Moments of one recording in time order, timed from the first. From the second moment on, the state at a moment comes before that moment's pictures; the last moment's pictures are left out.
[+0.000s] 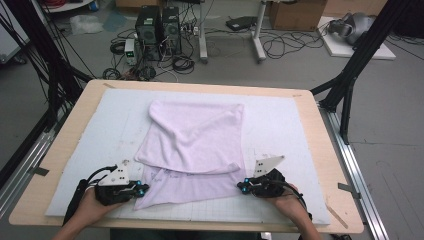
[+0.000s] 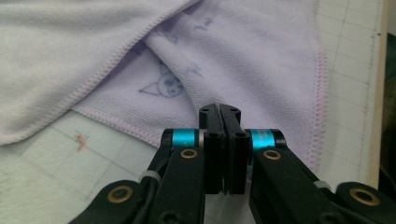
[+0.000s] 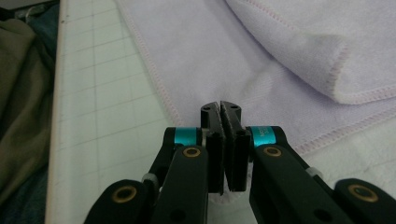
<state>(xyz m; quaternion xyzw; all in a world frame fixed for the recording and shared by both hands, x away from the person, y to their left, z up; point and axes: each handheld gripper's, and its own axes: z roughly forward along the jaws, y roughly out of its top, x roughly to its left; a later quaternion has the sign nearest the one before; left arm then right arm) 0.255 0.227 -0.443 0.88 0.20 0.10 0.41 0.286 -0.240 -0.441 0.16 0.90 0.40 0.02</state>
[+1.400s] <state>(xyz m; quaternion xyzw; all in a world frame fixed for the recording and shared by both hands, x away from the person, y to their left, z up) 0.266 0.249 -0.423 0.86 0.23 0.12 0.45 0.275 -0.246 -0.419 0.18 0.88 0.44 0.04</state>
